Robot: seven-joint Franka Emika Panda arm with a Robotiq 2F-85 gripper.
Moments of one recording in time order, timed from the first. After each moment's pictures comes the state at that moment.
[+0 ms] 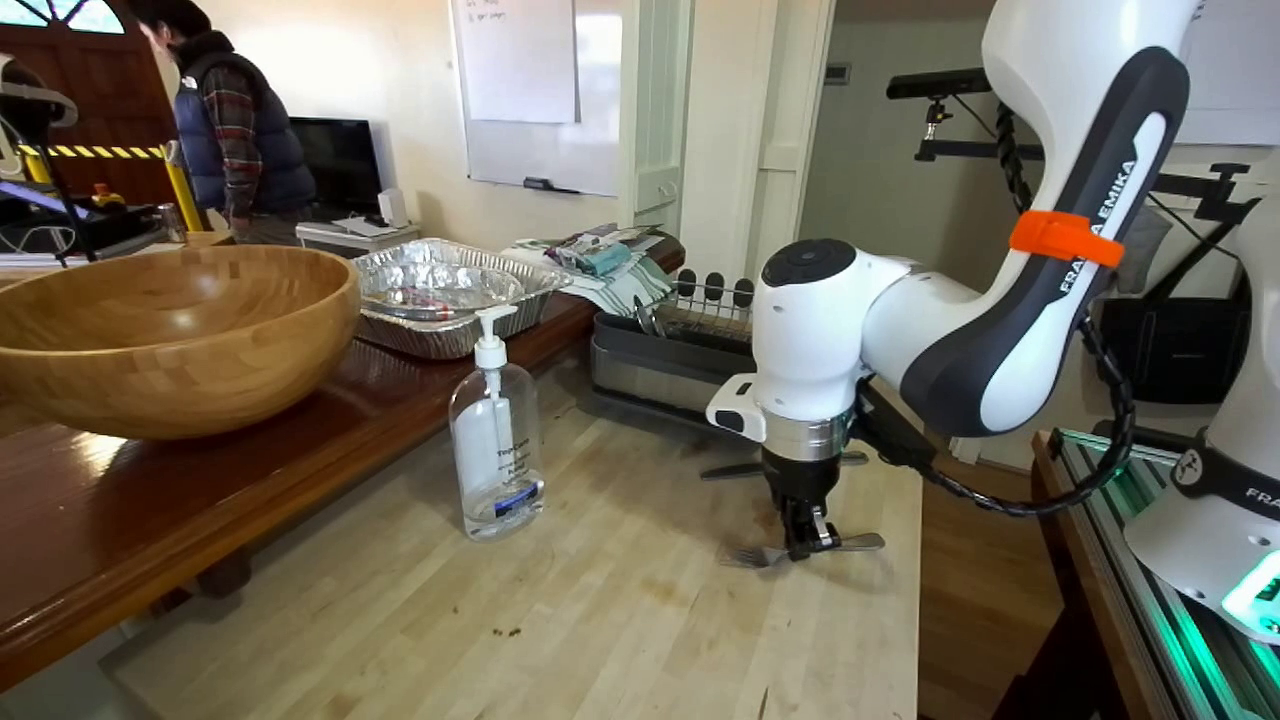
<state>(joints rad) 0.27 0.35 0.09 -2.47 -0.35 2.65 0.04</state>
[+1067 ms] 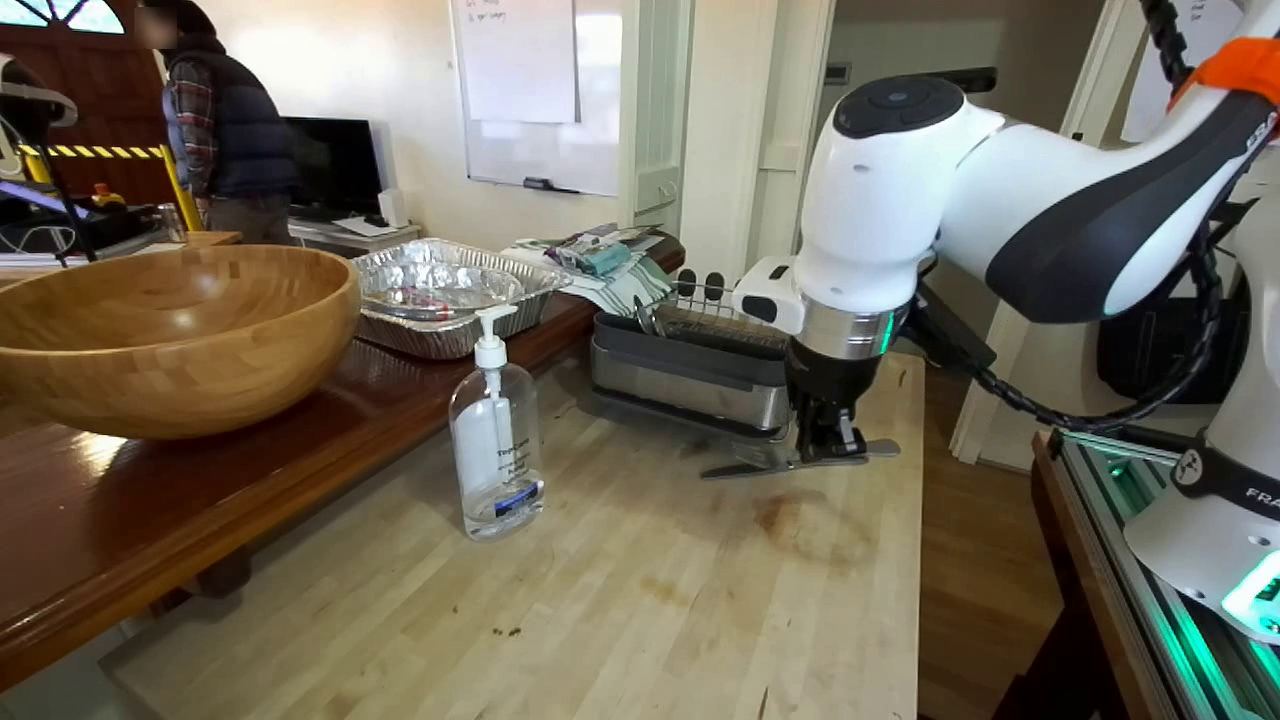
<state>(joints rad) 0.30 0.01 0.13 -2.53 -0.49 2.39 0.21</state>
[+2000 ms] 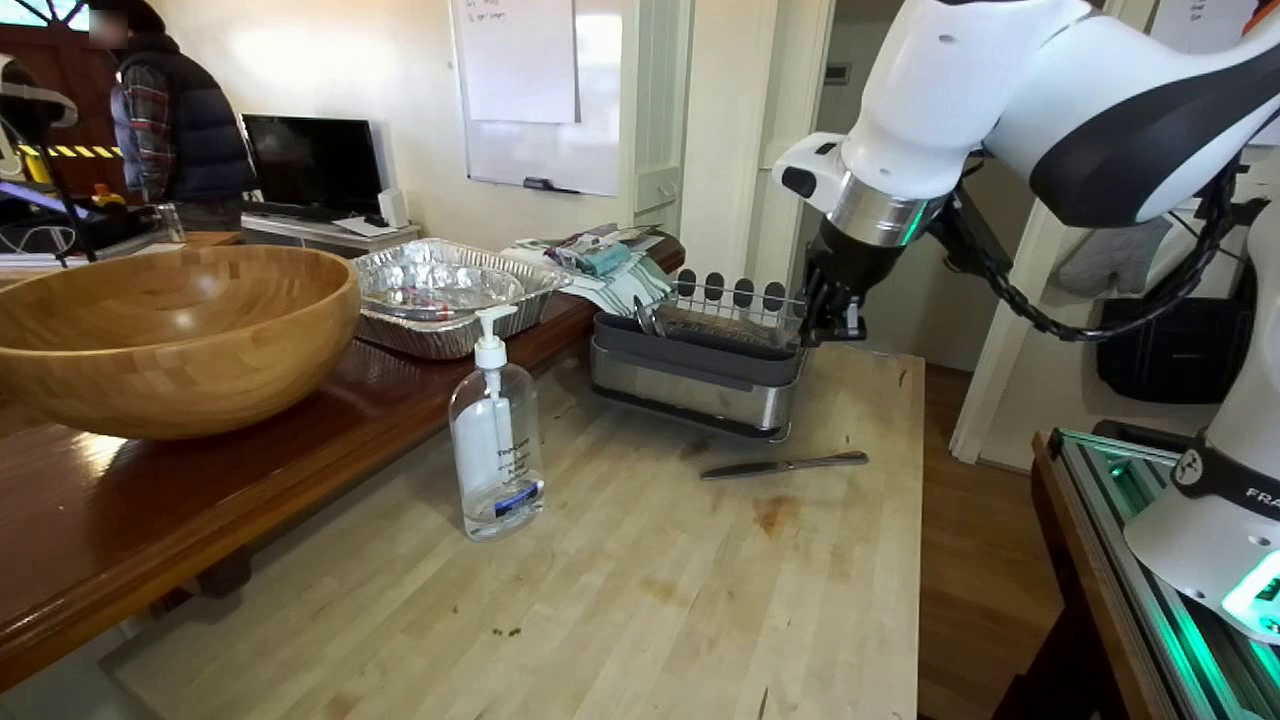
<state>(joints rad) 0.15 -0.26 0.18 -2.60 -0.68 2.33 0.29</state>
